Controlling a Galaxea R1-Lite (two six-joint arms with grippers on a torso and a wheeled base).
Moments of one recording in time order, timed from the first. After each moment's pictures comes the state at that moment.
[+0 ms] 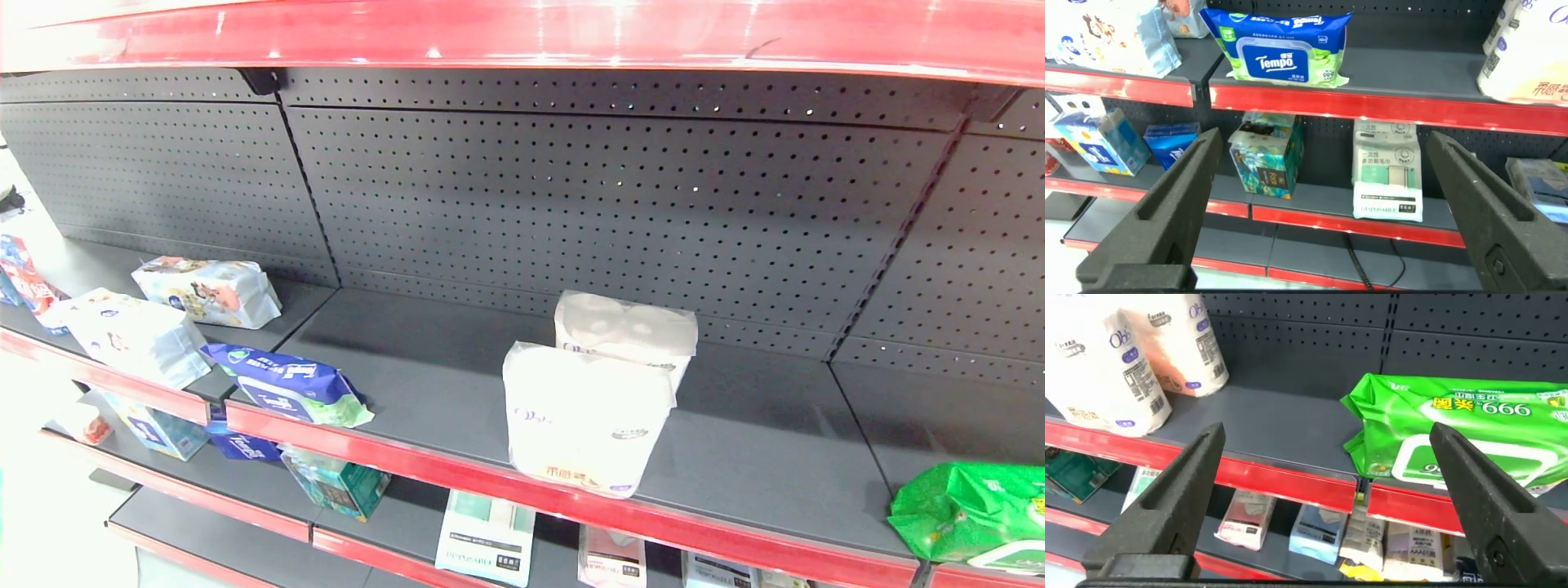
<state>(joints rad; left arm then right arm) -0.10 0.10 0.00 0.00 0.00 0.02 0.00 0.00 0.00 0.00 0.00 0.00</state>
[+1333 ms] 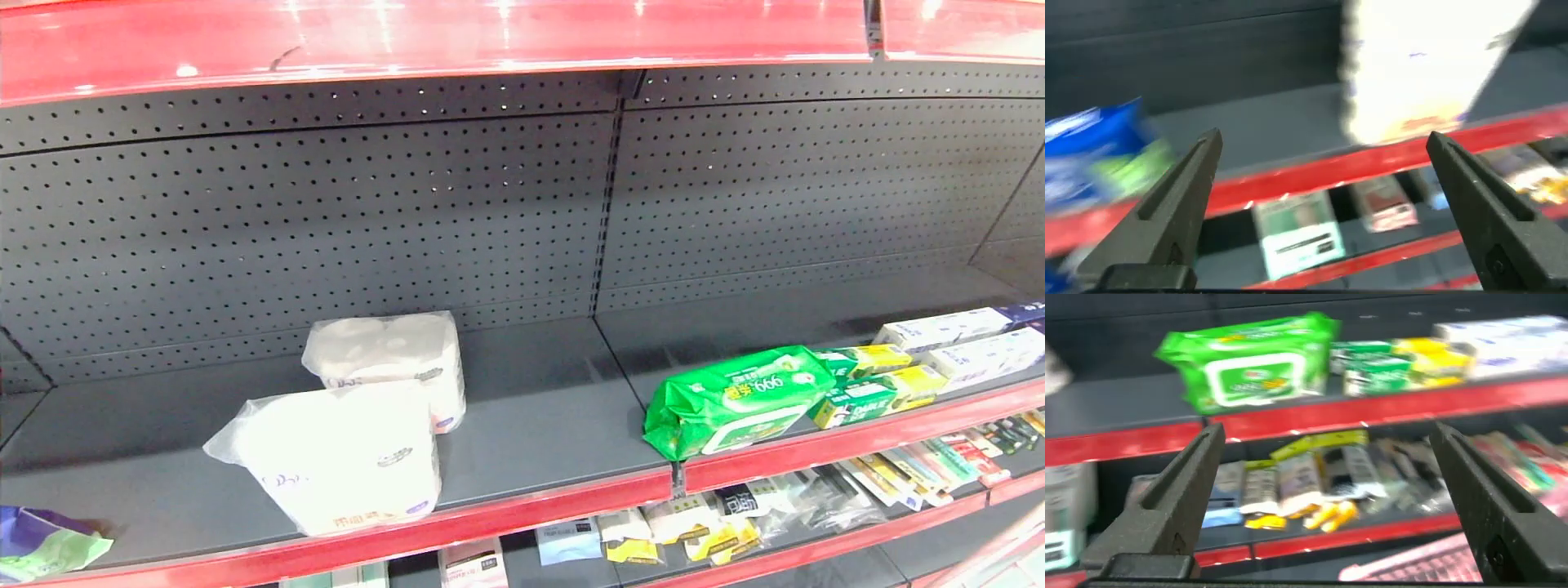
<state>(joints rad) -0.09 0.10 0.00 0.00 0.00 0.02 0.00 0.00 0.00 0.00 0.00 -0.01</state>
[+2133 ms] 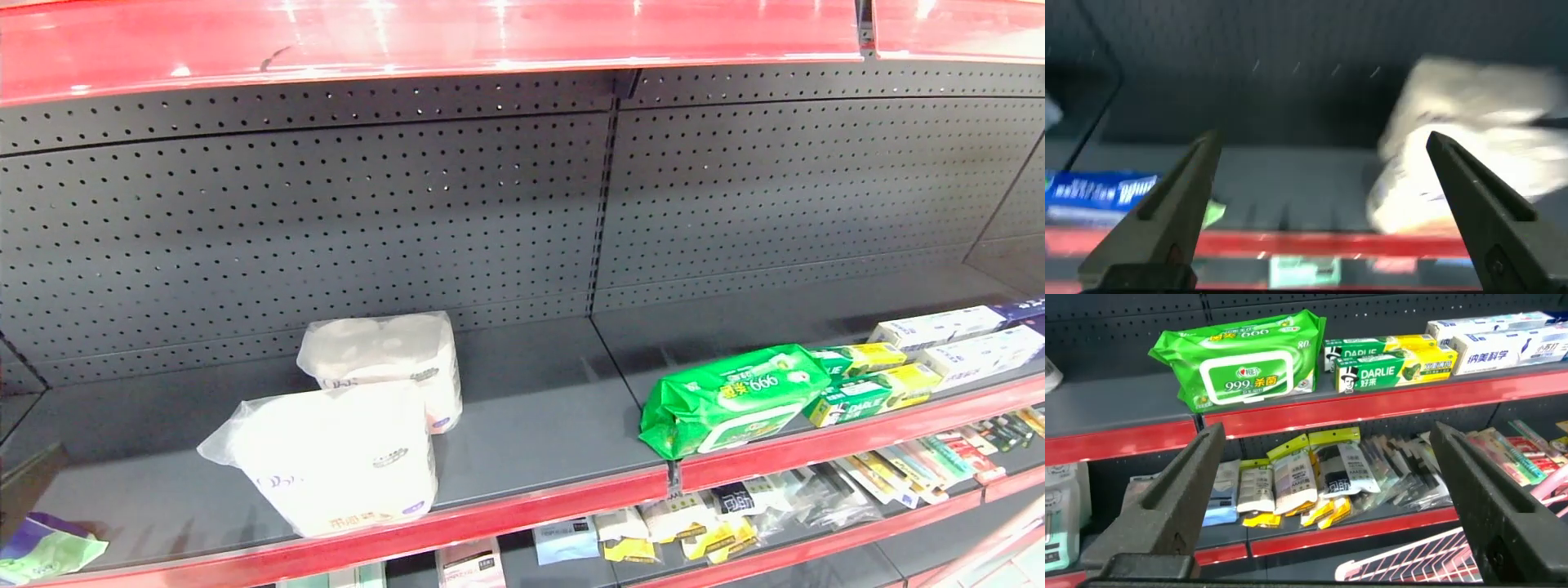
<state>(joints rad) 0.02 0.69 -0.40 -0.03 0.17 -0.11 0.00 0.00 0.00 0.00 0.00 0.00</state>
